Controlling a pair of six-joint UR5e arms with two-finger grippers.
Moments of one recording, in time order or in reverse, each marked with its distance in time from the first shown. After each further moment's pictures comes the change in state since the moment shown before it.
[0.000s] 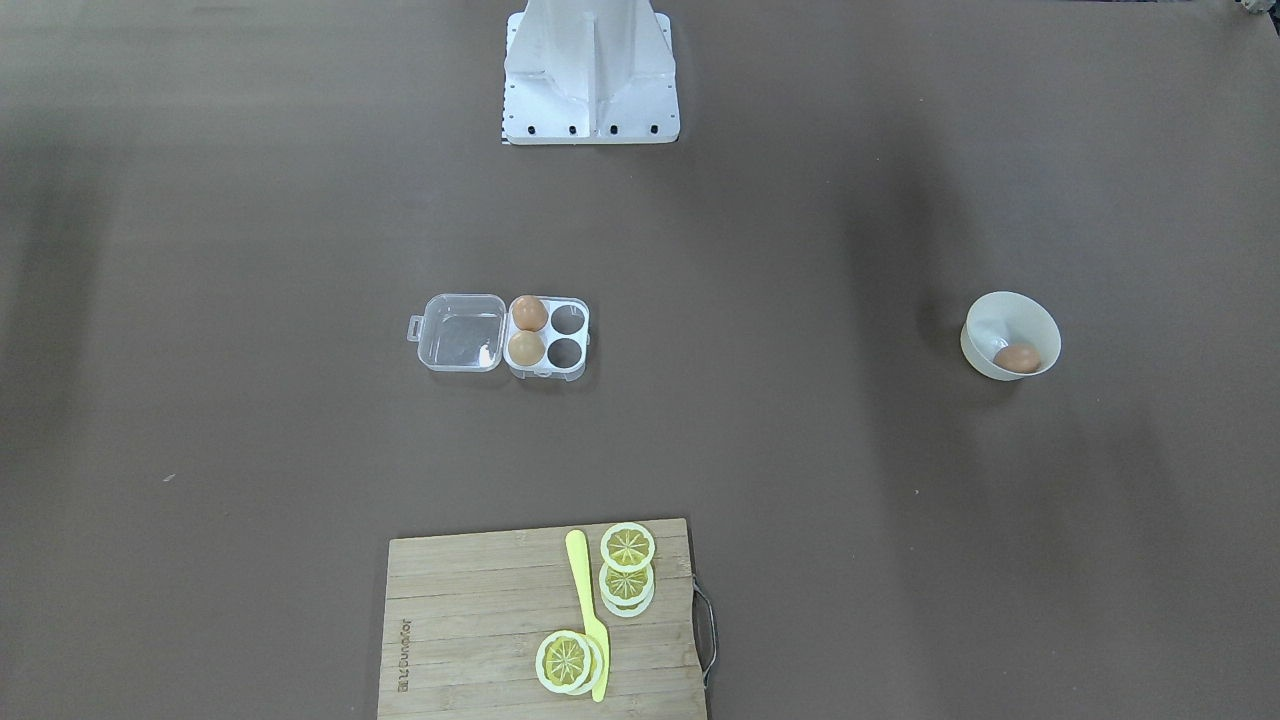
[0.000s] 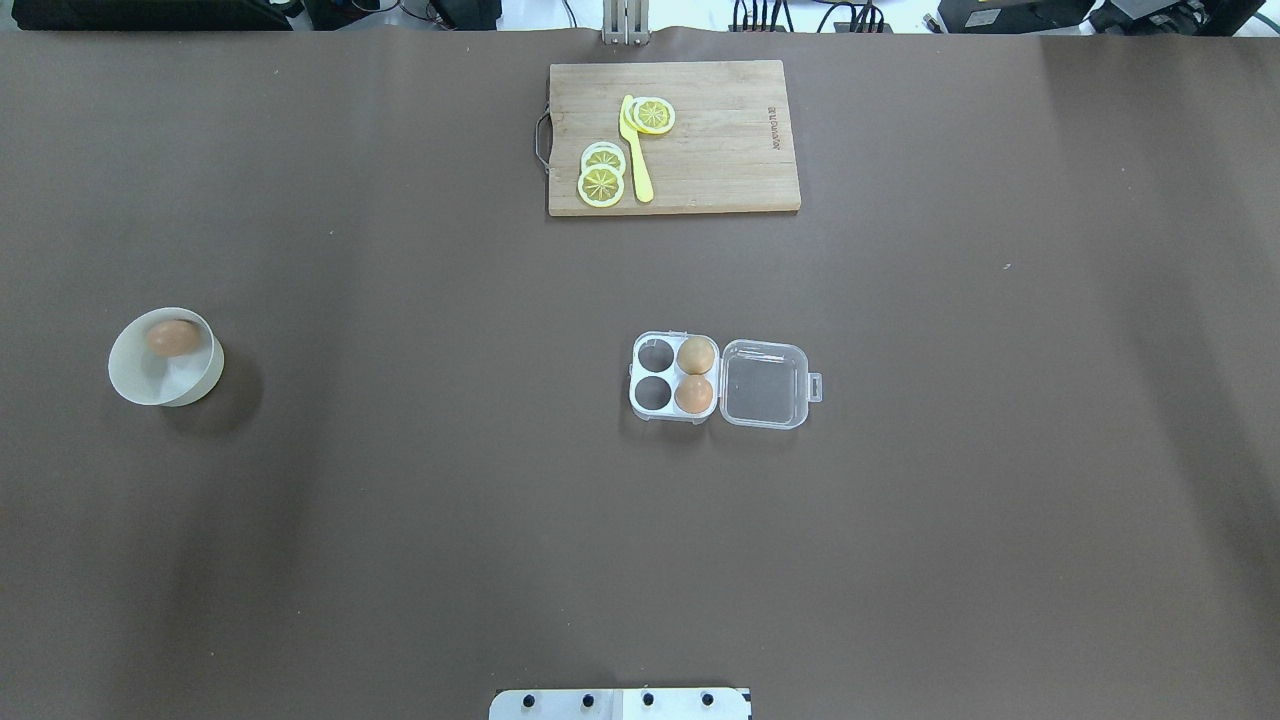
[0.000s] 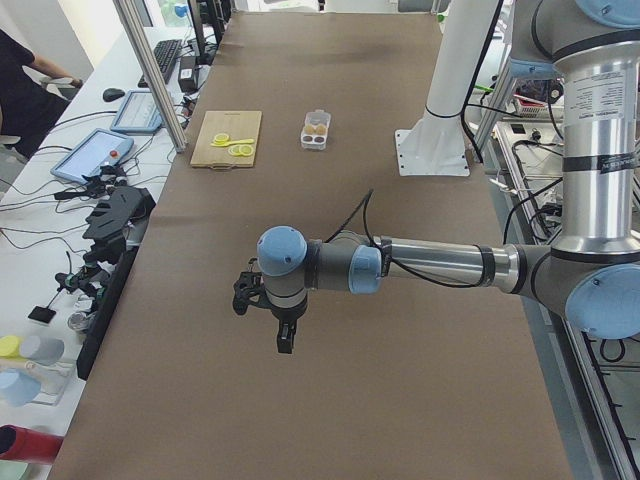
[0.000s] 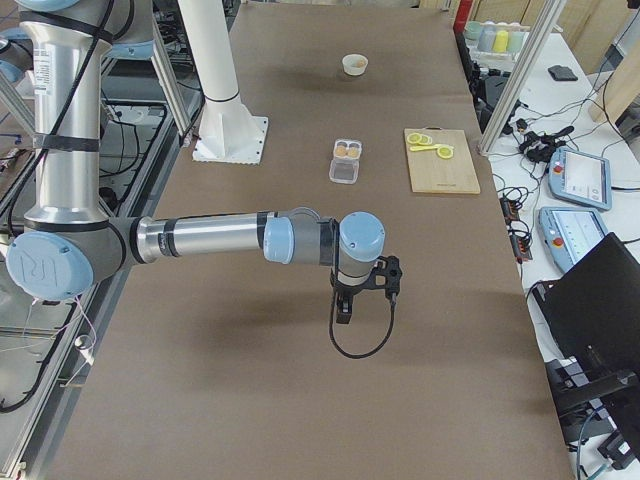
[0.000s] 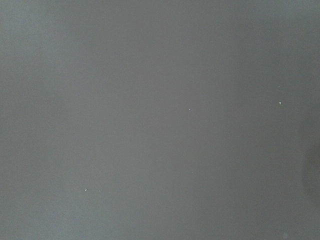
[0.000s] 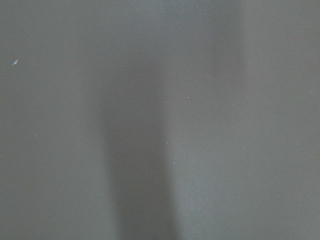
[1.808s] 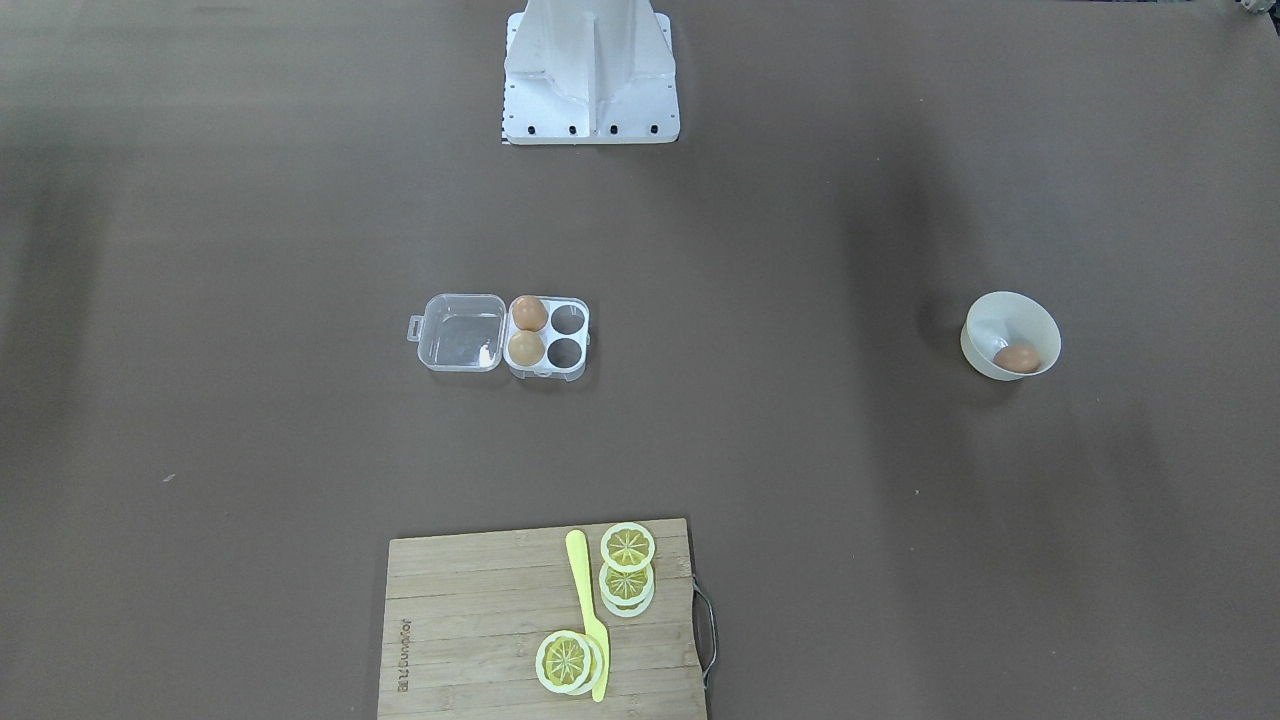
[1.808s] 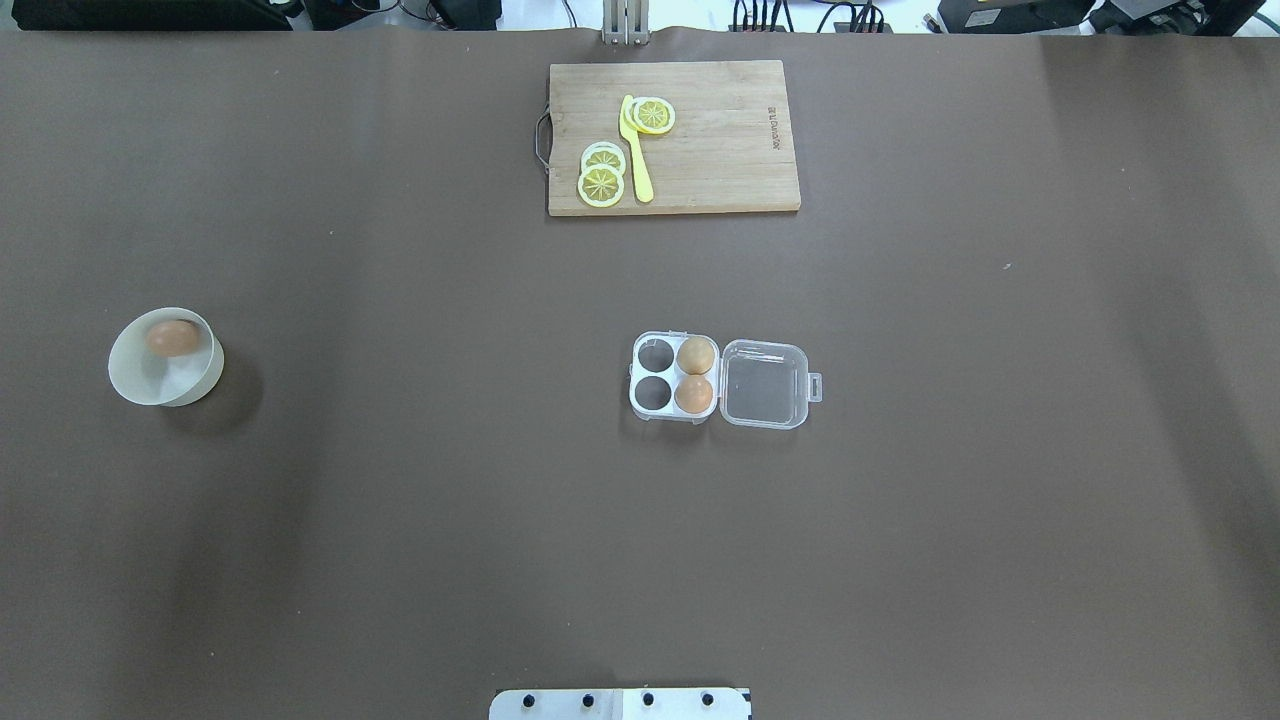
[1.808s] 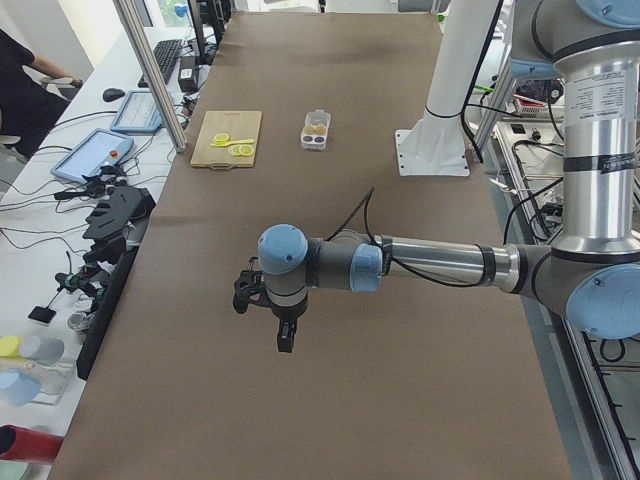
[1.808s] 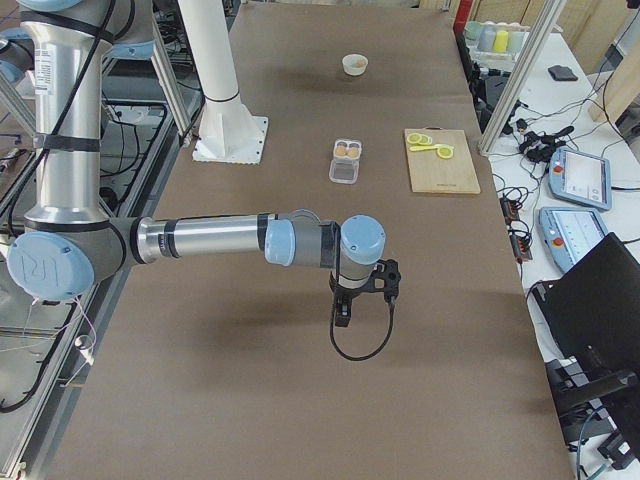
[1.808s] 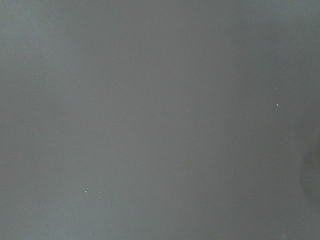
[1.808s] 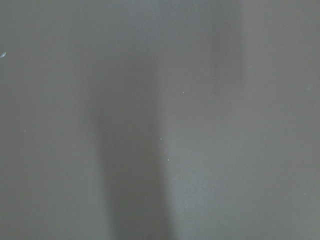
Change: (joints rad) left arm -0.003 0.005 -0.011 0.006 -0.001 0.003; right arm -0.010 -0.002 -0.011 0.000 -0.015 -0.007
